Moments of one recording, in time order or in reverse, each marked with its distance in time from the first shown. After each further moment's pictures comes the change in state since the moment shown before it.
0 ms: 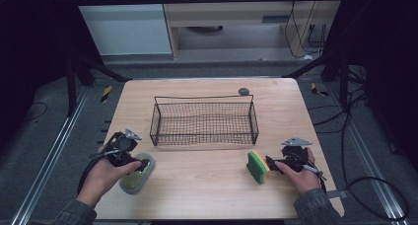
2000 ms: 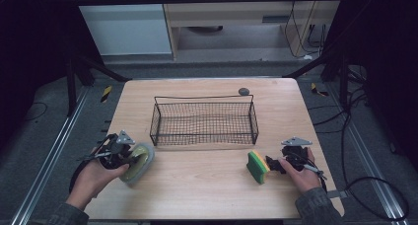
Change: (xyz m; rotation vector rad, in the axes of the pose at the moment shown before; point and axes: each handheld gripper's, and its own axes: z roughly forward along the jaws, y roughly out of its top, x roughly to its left) left arm 0.015 -0.013 -0.009 -0.084 -0.017 0.162; right arm -0.001 0.000 0.000 -0.001 0.007 -0.008
